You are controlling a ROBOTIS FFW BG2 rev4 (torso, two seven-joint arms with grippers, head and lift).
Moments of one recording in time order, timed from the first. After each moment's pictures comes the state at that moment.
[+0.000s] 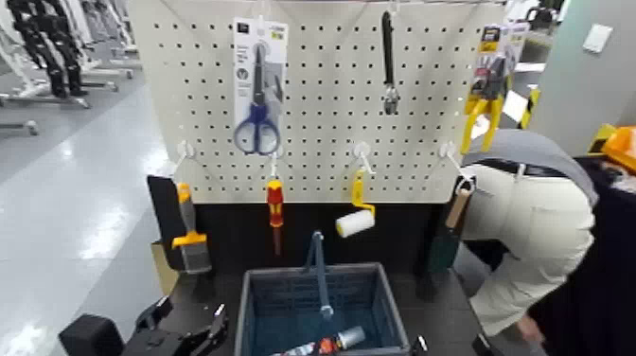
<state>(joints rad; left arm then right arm) 0.36 0.00 0.10 -1.93 0.19 0.10 -0.37 0.57 -0.10 0.12 -2.00 -0.19 -0.11 0.00</state>
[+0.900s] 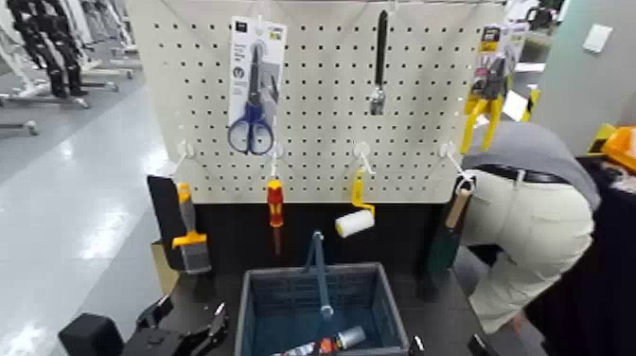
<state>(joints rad) 0.36 0.00 0.10 -1.92 0.19 0.10 -0.37 0.56 -0.10 0.12 -2.00 -0.20 -0.11 0.01</state>
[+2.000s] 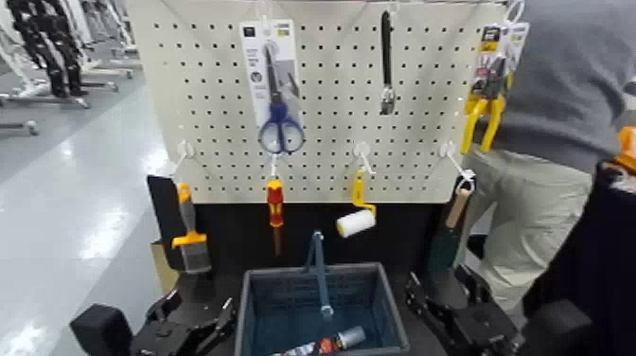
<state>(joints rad) 0.33 0.01 0.08 -1.90 0.21 0.12 -0.38 0.34 -0.08 0.04 -1.96 -0.22 -0.05 0.25</state>
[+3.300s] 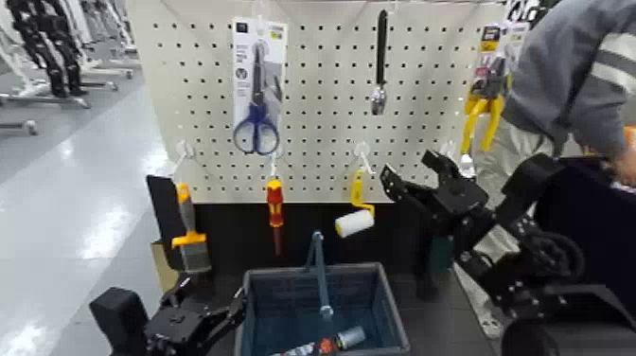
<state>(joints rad) 0.27 0.03 0.05 -1.88 0.22 0.14 -0.38 -0.09 -0.07 0.03 -1.89 -0.25 0.17 0.48</state>
